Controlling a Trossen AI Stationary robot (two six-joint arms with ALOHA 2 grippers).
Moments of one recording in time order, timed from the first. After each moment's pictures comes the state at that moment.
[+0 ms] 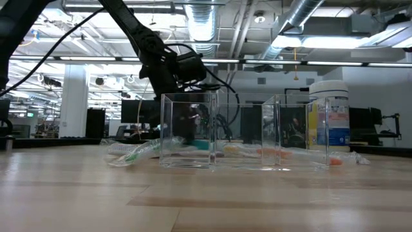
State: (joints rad) left arm 0.34 1.94 1.13 -0.28 0.08 0.61; right arm -0.26 1.36 2.24 -0.65 0.39 -0.09
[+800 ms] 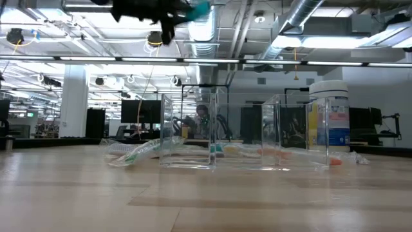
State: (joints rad) left arm 0.56 1.29 1.13 -0.04 0.69 -0.35; right arm -0.30 1.50 2.24 -0.87 0.18 -0.09
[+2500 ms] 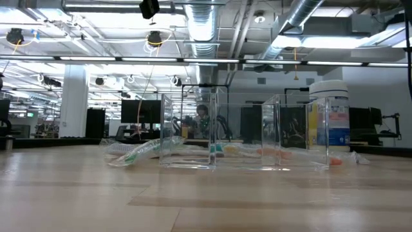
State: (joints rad) left arm 0.41 1.14 1.20 -0.39 0.65 -0.34; right arm -0.31 1.79 2.24 -0.86 -0.64 0.17
